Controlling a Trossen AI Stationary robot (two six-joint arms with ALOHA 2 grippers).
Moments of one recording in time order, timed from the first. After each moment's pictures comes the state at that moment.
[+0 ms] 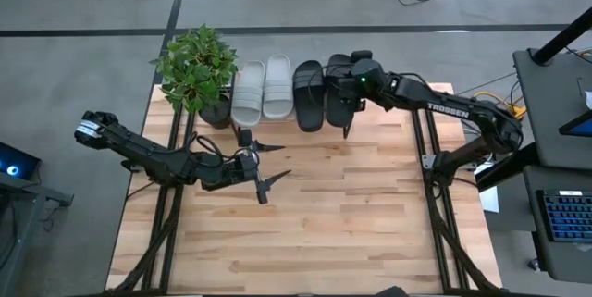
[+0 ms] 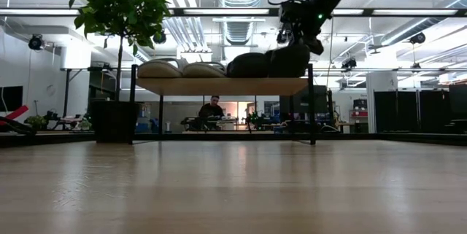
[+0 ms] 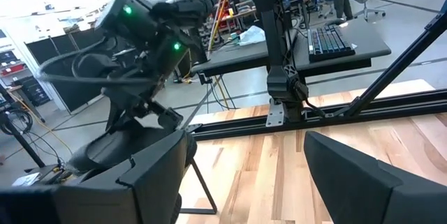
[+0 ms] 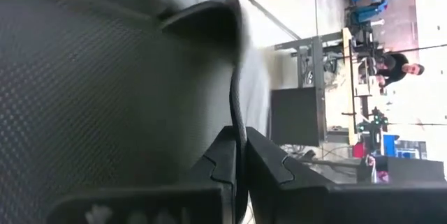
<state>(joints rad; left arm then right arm) -0.34 1.21 0.84 0.38 -0.64 0.27 -0.48 1.42 1.19 -0.39 0.47 -0.94</state>
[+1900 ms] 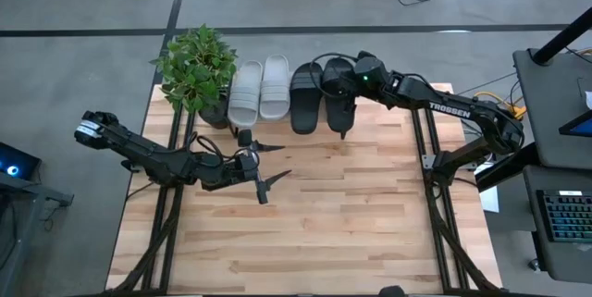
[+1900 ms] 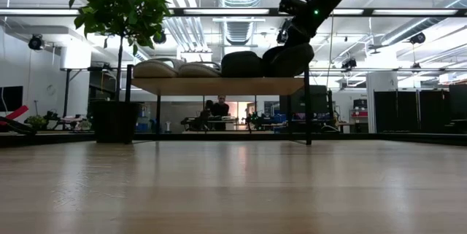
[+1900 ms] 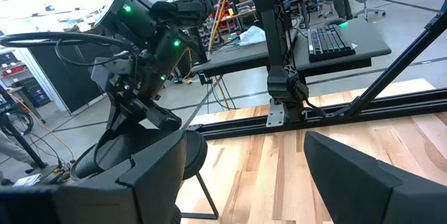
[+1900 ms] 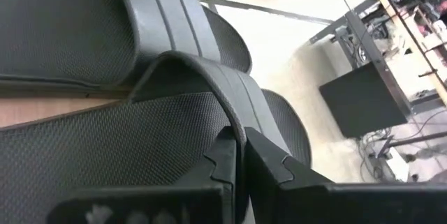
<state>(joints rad) -0.34 1.21 0.84 0.38 -0.64 0.27 -0.48 1.41 1.18 -0.36 0.31 -0.50</state>
